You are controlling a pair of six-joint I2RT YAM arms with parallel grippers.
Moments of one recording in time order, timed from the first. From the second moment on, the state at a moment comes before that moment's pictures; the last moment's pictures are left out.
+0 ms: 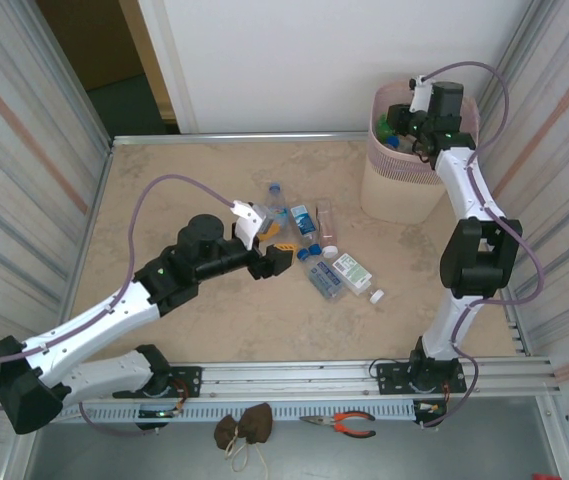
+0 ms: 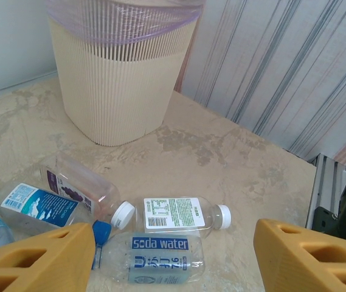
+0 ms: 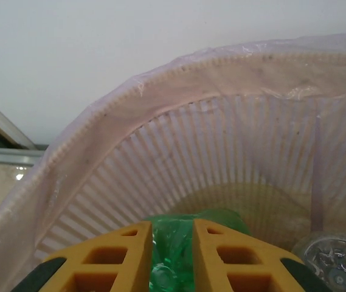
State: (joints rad) left arm -0.84 1.03 0.86 -0.09 0.21 -0.16; right arm -0.01 1.89 1.75 -0.27 -0.29 0.10
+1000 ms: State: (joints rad) left arm -0.84 1.01 0.84 -0.09 0.16 -0.18; right arm -0.03 1.91 1.95 -0.57 -0.28 0.12
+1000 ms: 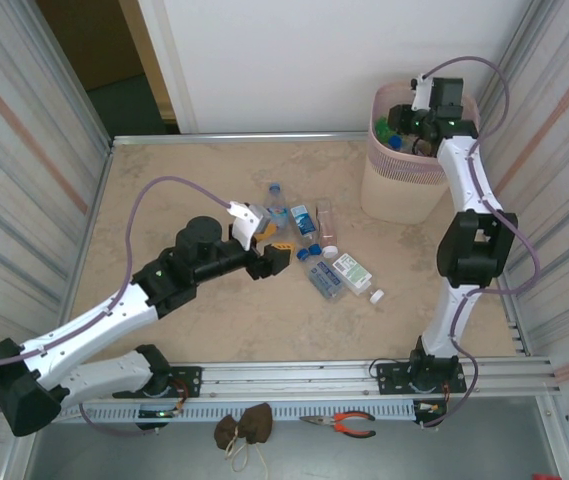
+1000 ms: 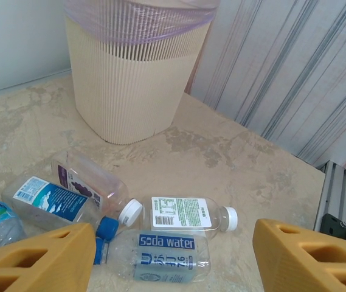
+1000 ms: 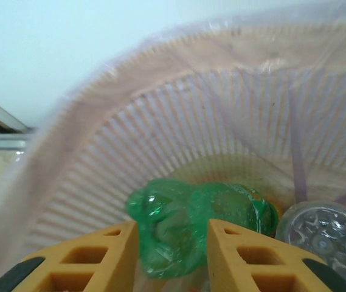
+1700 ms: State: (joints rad) left arm -0.81 1.03 0.84 -0.13 0.14 -0.24; right arm 0.12 1.34 1.57 -0.78 -0.17 0.08
